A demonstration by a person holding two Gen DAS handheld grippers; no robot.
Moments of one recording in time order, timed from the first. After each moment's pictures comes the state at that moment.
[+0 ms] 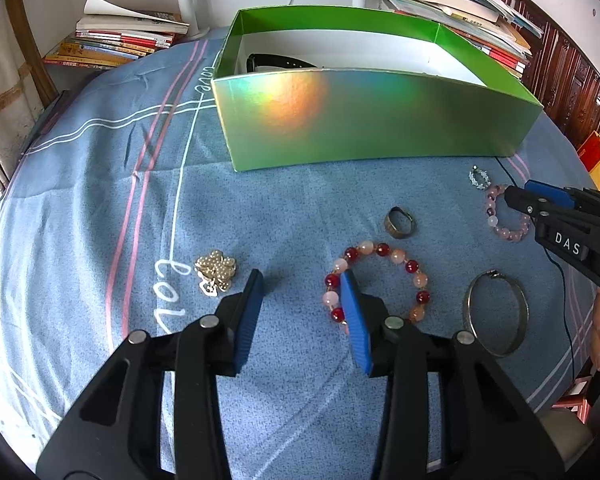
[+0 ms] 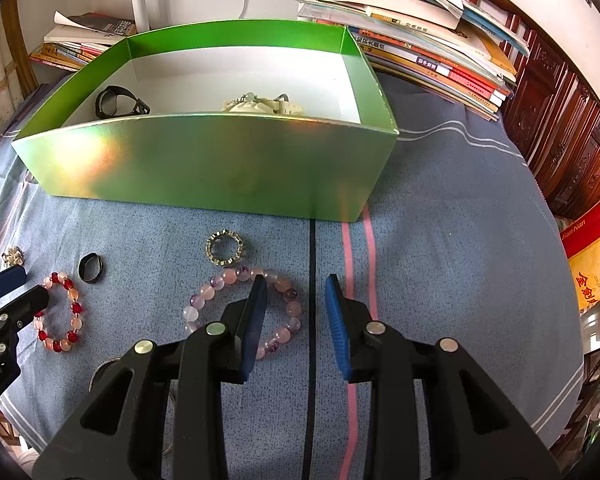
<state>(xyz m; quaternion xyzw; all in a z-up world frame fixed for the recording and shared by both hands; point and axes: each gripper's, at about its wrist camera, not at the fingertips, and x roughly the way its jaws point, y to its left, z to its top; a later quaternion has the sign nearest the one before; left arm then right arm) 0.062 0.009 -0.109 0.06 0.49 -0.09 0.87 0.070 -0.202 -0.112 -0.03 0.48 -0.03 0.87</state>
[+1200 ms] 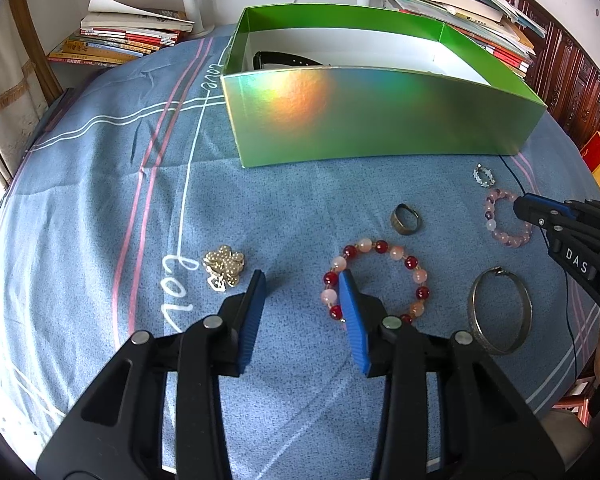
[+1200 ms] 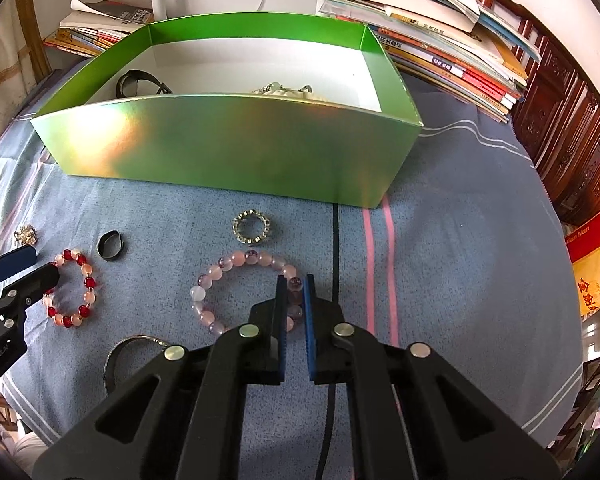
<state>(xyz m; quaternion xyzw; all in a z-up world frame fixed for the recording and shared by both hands) 0.061 0.008 -0.109 0.06 0.49 -0.08 0.87 0.061 -0.191 -0.110 -0.04 0.49 -0.01 0.87</state>
